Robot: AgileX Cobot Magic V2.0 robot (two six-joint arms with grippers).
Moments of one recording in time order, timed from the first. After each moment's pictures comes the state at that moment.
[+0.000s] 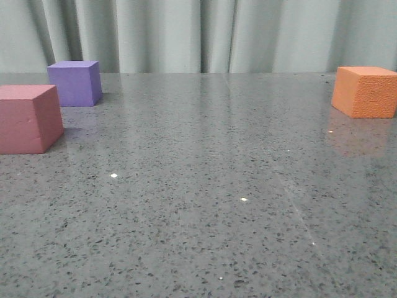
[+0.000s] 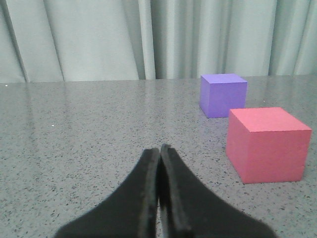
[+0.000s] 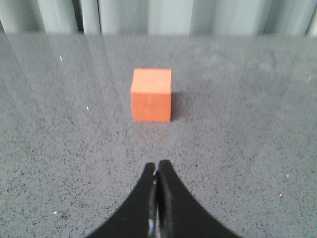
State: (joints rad) left arm -0.03 0.00 -0.01 0.14 0.08 -0.13; right arm 0.04 0.46 -0.60 0.01 0.58 0.03
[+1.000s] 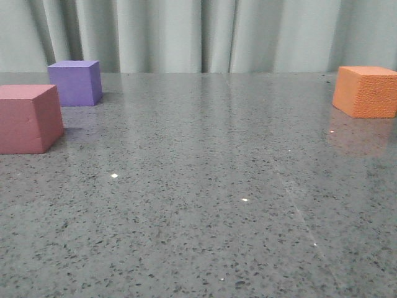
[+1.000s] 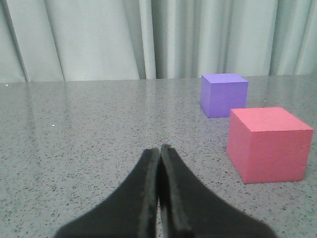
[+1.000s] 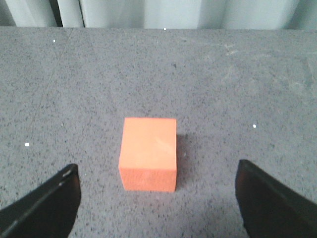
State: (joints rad) left arm -0.03 0.00 -0.01 0.14 0.08 -0.13; right arm 0.04 1.09 -0.90 0.01 0.34 0.03
